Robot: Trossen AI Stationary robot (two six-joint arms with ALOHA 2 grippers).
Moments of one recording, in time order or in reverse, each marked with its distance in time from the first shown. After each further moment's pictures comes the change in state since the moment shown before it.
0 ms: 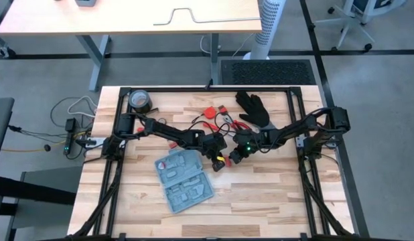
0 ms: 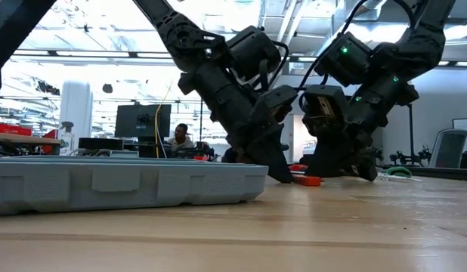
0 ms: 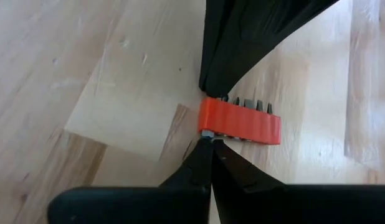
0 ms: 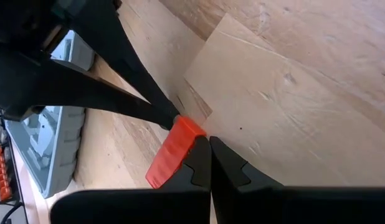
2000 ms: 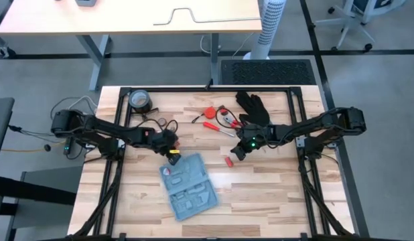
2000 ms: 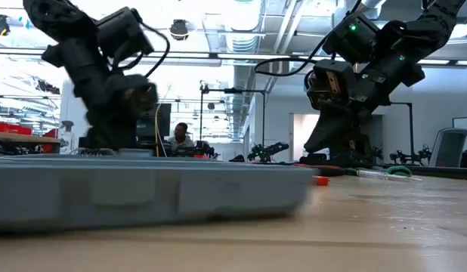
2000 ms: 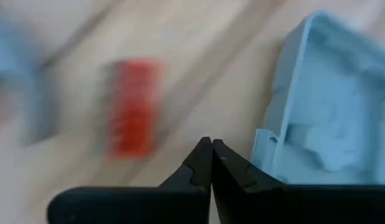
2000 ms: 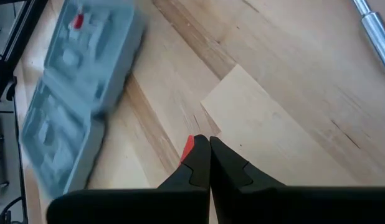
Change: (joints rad) left arm 0.001 -0.788 -0.785 -0.112 -0.161 -0.281; right arm -0.030 -0.211 -0.002 -0.128 0.049 -0.138
